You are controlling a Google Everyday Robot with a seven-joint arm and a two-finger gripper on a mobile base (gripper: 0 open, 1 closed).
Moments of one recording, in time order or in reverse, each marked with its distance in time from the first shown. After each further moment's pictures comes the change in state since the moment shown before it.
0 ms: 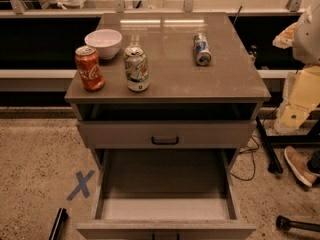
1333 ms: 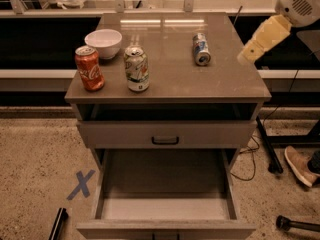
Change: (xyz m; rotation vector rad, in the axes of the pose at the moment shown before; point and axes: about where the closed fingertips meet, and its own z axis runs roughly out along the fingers) arm -0.017 -0.145 0.026 0.142 -0.209 0.385
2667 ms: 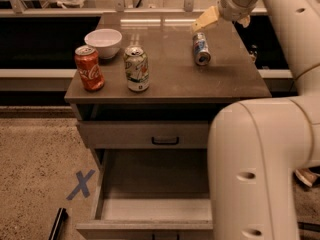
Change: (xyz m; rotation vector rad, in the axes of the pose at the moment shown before) arm -0.082 -0.125 0.178 0.105 0.015 0.628
